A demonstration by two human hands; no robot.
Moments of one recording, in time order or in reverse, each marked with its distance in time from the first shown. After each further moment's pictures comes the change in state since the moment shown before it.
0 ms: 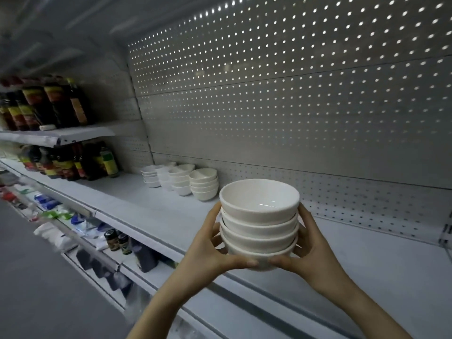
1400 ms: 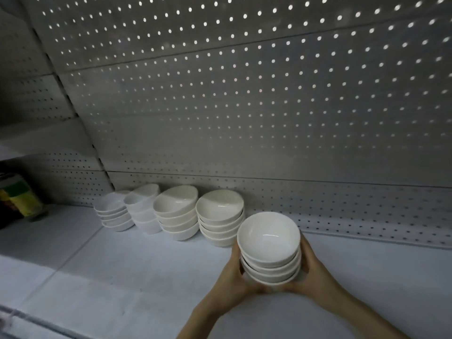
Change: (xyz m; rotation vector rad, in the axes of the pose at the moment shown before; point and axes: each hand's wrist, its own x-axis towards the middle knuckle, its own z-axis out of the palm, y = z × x) left_hand 0.273 -0.261 -0.155 -0.118 -0.388 -0.062; right_hand 0.257 0.223 0.088 -0.224 0.161 0.239
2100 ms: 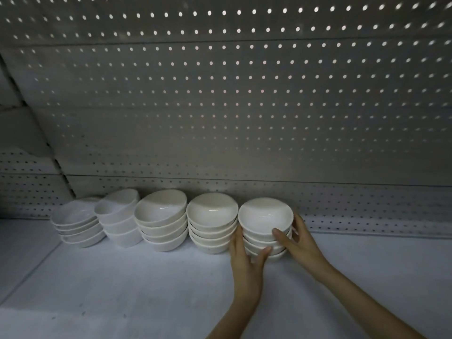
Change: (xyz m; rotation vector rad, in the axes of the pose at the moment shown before) left_hand 0.047 -0.023 0.029 -0.145 0.425 0.119; right_hand 0.051 -0.022 0.013 0.004 0.407 0.092
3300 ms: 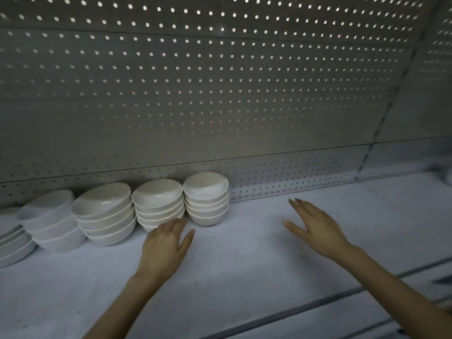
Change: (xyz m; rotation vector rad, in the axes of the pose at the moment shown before) left_hand -0.009 0.049 -0.098 1.051 -0.427 0.449; right_hand -0.142 -0.038 -0.109 -1.222 0.144 0.170
